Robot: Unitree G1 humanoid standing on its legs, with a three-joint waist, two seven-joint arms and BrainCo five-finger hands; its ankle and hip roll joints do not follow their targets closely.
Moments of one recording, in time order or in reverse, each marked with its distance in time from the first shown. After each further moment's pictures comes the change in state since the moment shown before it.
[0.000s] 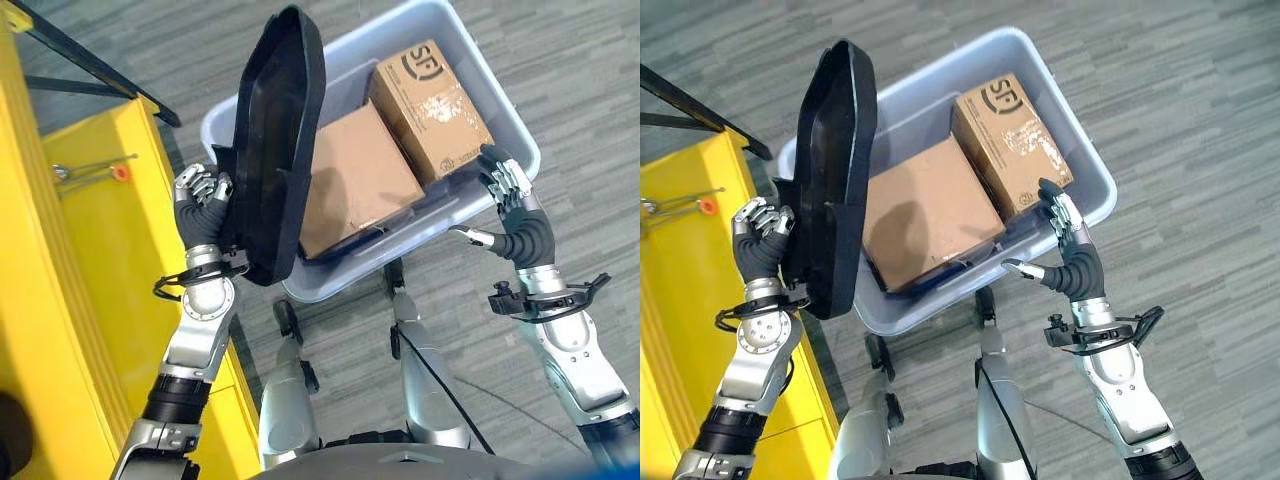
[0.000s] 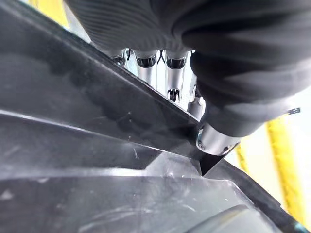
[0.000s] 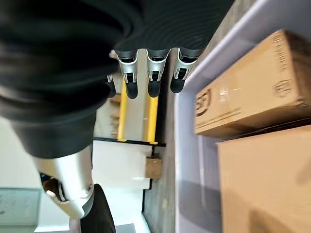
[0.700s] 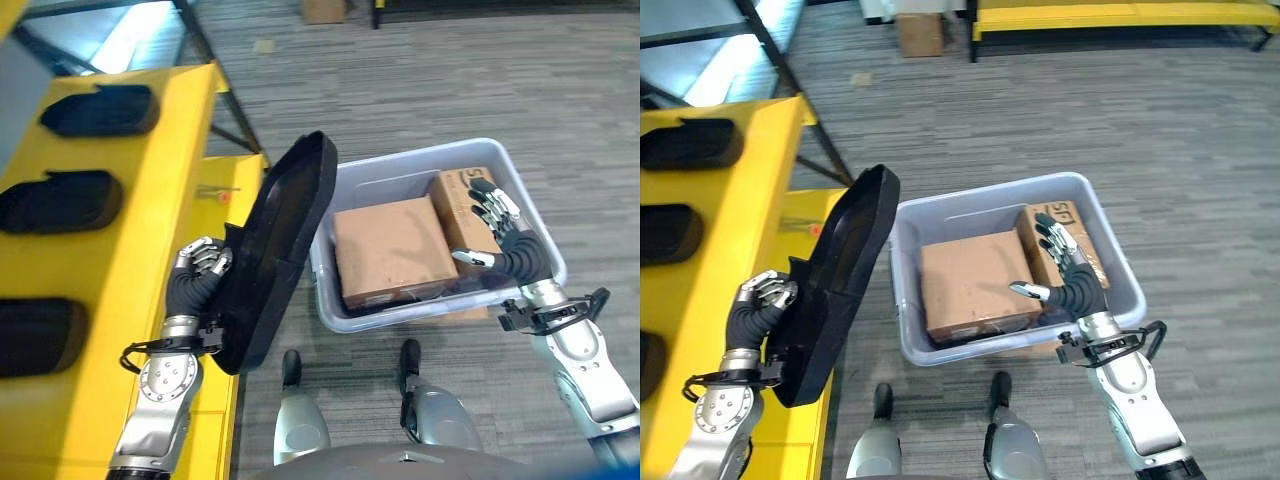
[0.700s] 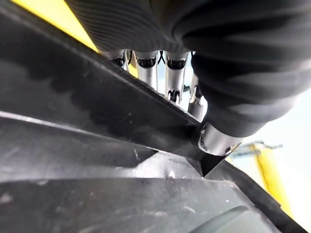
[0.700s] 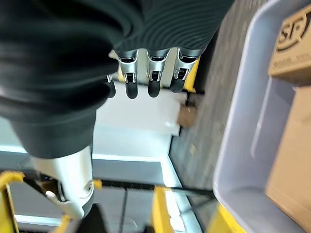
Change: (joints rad) left arm 0.330 0.008 0.025 -0.098 -0.040 0.001 -0.277; right arm 0.098 -0.035 -0.064 0.081 0.069 0.060 0.134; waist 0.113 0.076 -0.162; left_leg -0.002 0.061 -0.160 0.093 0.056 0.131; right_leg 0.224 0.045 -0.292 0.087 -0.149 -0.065
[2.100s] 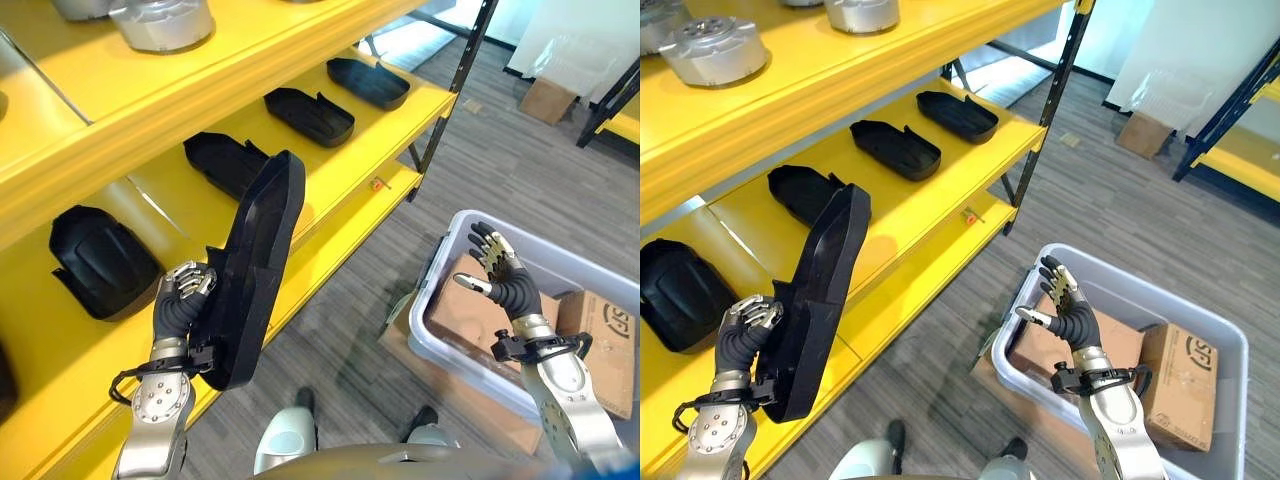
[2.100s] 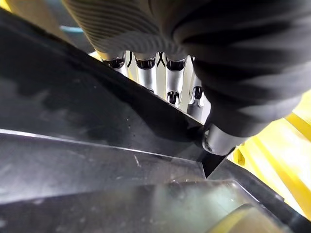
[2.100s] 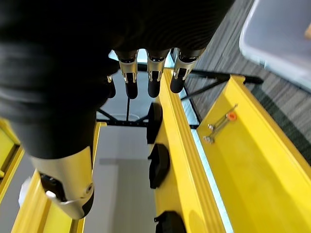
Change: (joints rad) left arm 0.039 -0.048 0.109 0.033 0.088 0.025 0.009; right arm 0.103 0.202 -0.024 0.026 0.030 0.091 0.059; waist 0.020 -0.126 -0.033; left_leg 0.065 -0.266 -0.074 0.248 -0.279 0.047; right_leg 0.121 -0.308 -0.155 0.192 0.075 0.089
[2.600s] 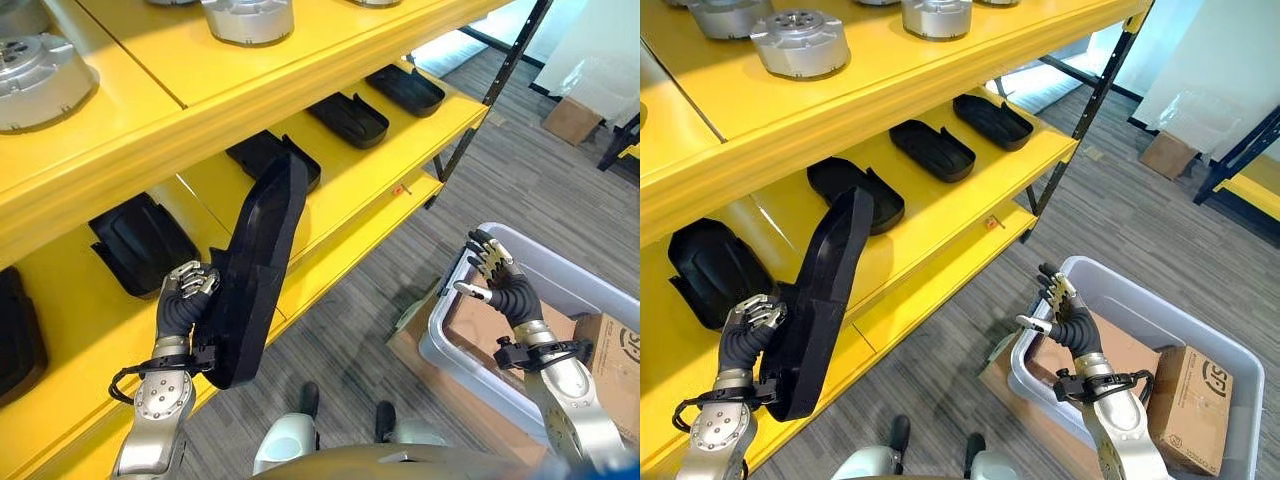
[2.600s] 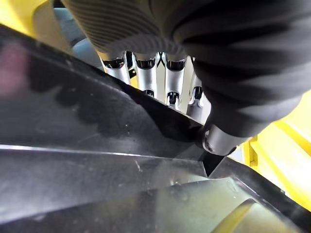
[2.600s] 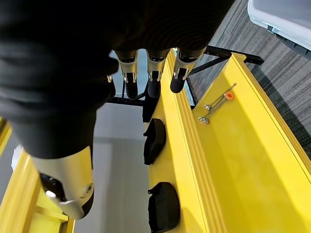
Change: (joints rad) left arm 0.046 0.015 -0.021 0.009 -0.006 0.007 0.006; right arm 0.033 -0.001 -0.015 -0.002 0.021 0.007 0.029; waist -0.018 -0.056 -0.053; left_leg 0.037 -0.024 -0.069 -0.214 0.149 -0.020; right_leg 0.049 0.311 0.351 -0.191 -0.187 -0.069
